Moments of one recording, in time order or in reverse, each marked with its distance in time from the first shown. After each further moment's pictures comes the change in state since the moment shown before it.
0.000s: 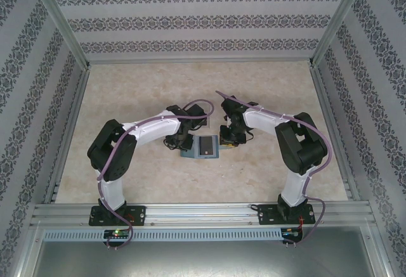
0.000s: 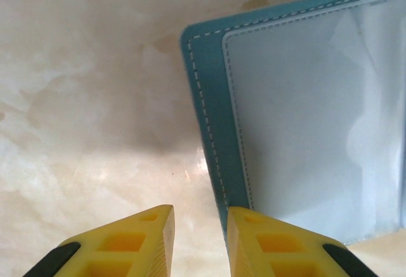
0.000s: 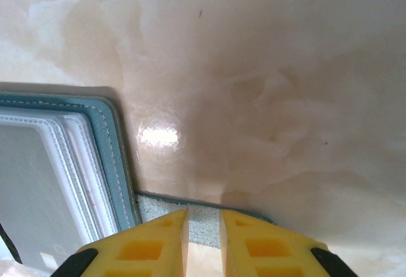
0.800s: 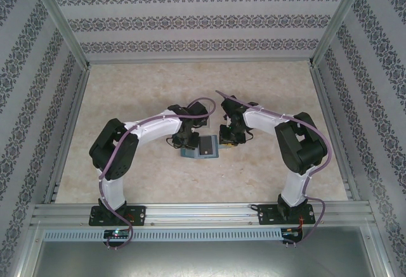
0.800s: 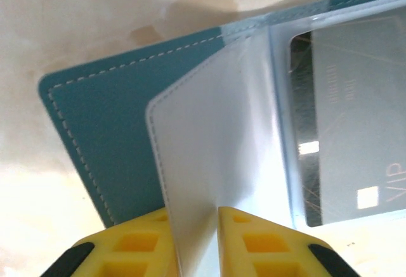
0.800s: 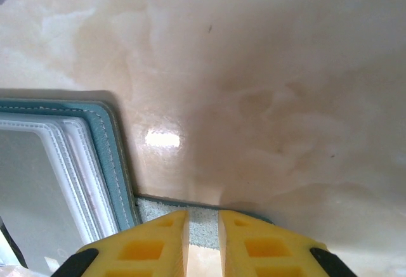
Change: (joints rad) left arm -0.001 0.029 0.010 0.100 0.143 -0.026; right arm -0.001 0.005 -0.003 0.024 -0.002 0.000
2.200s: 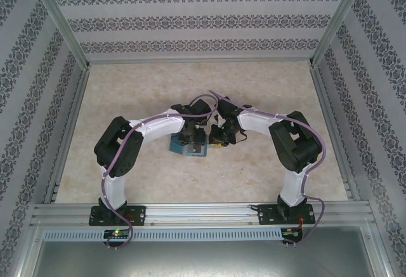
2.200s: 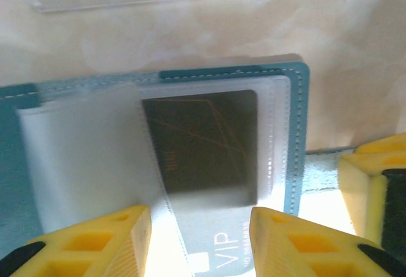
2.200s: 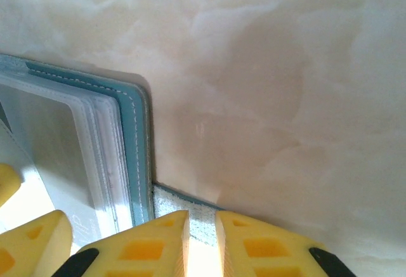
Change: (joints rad) left arm 0.000 0.050 0.047 0.100 0.015 -0.066; right arm 0.046 0.042 0.003 0.139 -0.139 0.056
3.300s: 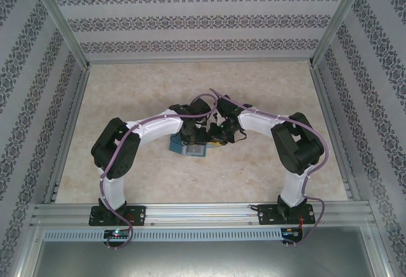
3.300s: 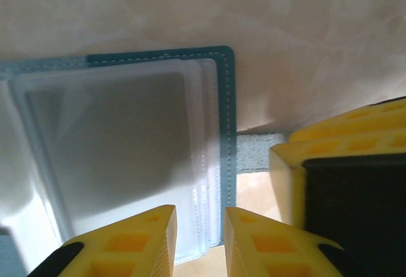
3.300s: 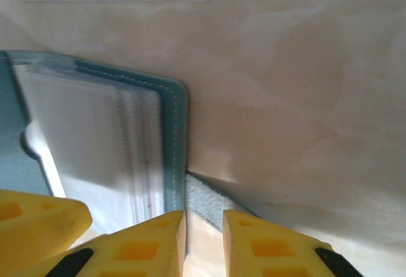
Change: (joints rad) left arm -0.002 -0.032 -0.032 0.080 0.137 -0.032; right arm 0.016 -0.022 0.008 0.010 -0.026 0.033
